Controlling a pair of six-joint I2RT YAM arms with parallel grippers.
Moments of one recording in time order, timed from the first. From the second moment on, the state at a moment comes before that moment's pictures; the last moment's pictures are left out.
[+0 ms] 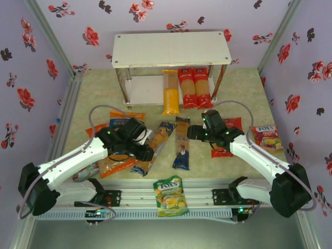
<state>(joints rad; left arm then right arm) -0.86 1.17 0.95 -0.90 0.27 -0.49 0.55 1.17 0.76 -0.50 -0.05 0.59</state>
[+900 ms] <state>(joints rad) -0.55 1.95 1.71 -0.76 -0.04 -0.38 0.55 1.18 0.92 -0.58 0.00 0.51</state>
